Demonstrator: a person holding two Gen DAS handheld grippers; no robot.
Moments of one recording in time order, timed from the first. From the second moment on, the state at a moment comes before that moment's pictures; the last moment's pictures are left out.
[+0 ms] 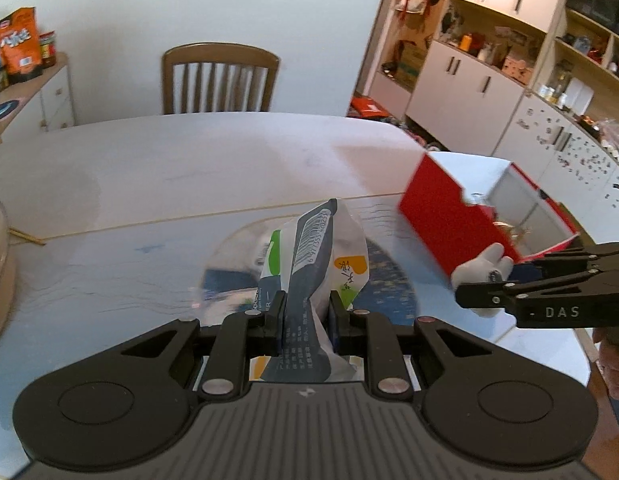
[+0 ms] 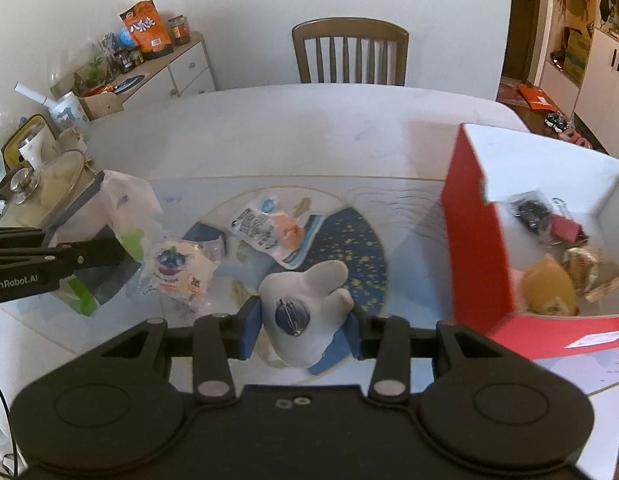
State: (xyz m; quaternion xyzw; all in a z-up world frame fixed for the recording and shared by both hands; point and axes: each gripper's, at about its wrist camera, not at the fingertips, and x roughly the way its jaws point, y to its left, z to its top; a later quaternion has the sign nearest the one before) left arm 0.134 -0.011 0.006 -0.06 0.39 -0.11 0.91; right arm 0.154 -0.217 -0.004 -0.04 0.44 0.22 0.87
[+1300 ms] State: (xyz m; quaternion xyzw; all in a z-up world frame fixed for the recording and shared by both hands) left arm 0.245 -0.263 0.030 -0.01 0.39 -0.21 0.90; right arm 0.225 -0.423 0.011 -0.02 0.42 0.18 0.89
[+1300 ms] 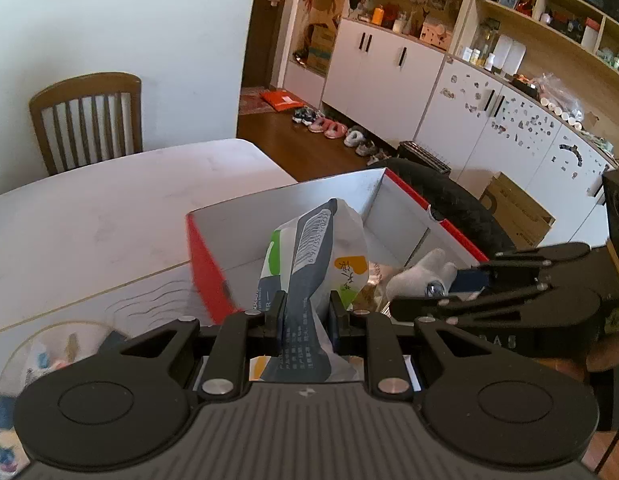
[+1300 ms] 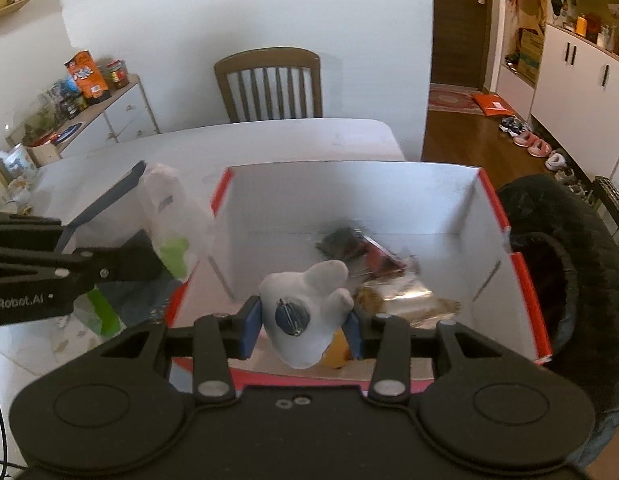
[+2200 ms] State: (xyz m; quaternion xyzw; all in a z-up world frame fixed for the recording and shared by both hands) left arm 0.331 -0.329 -0.028 0.06 0.45 -0.19 0.87; right arm 0.273 -0.438 -0.038 -0.04 0.47 0.18 0.86
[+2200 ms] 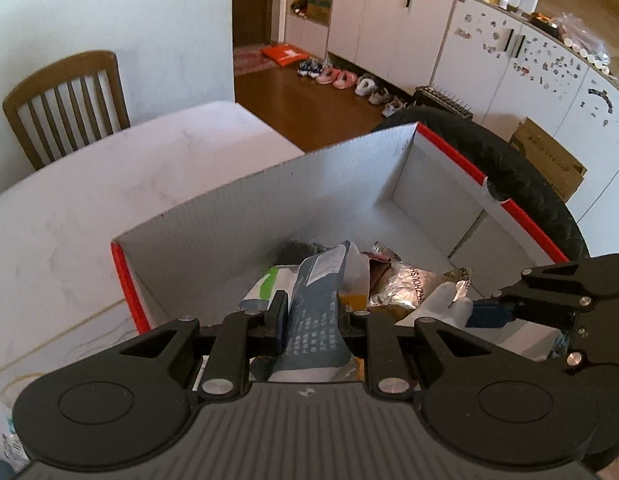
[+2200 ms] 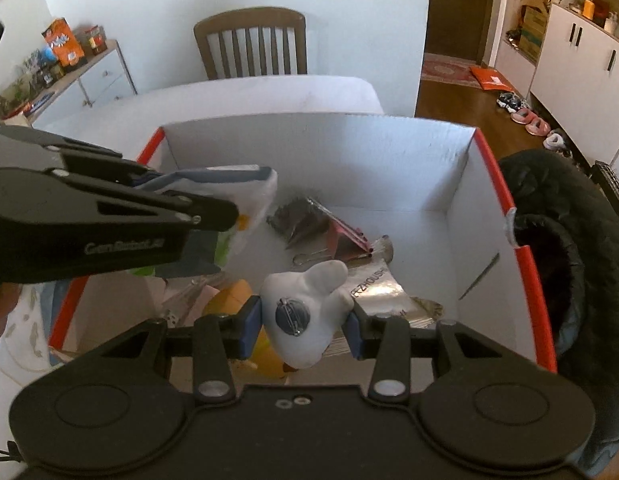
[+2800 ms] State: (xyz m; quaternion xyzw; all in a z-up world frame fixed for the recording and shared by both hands) left arm 0.338 -0.339 -0.045 0.09 0.47 -0.21 0.85; right arm 0.283 -0.430 -0.056 -0.07 0.47 0.19 0.86
